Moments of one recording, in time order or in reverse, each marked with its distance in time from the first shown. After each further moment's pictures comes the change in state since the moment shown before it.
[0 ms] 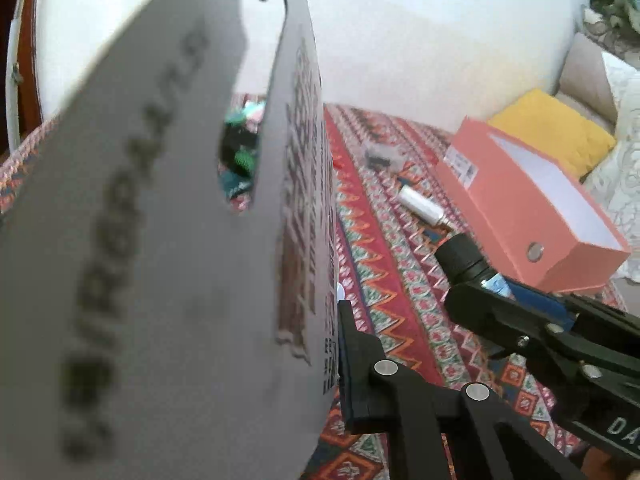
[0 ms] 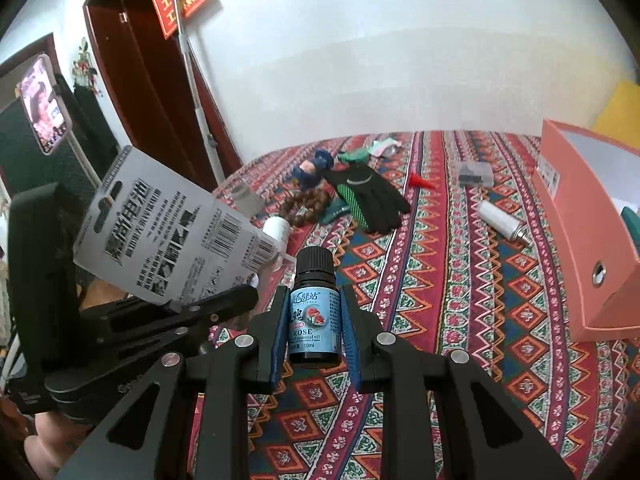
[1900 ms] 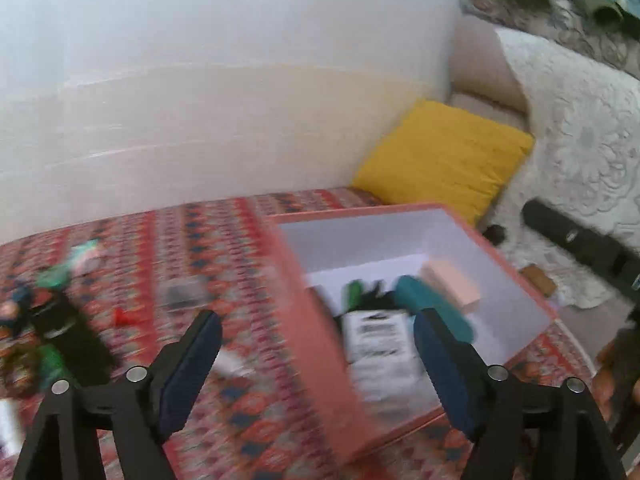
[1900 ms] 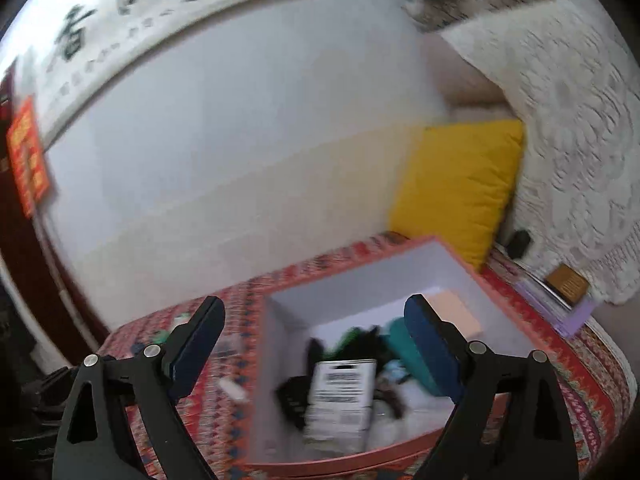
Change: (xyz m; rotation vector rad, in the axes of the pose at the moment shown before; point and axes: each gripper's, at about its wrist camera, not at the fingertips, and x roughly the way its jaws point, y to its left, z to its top) left arm 0.044 -0.228 0.136 0.213 -0.081 -0.092; right arm -0.204 -0.258 0.108 0.274 -0.402 -0.407
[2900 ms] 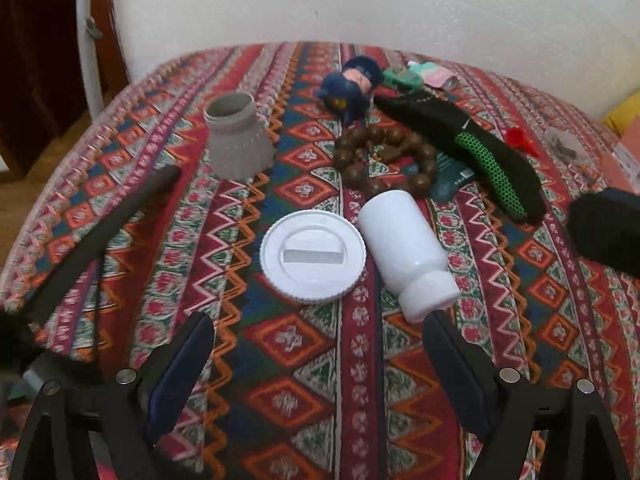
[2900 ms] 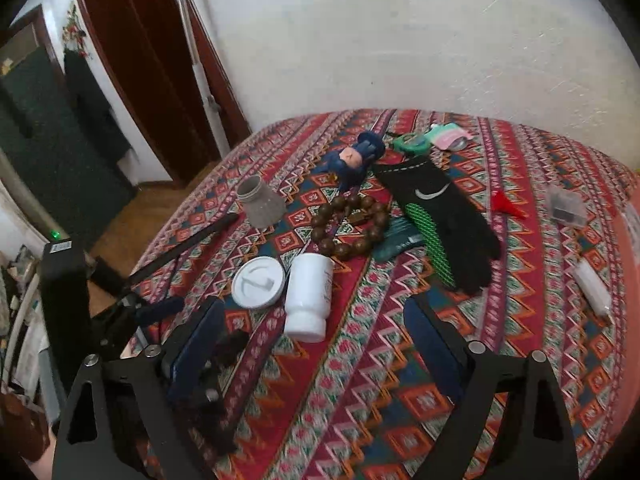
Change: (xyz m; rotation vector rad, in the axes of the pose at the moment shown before) left arm -0.003 0.363 -0.177 -0.284 0.277 0.338; right arm 0.169 0.397 -0.237 -0.355 0.588 0.406
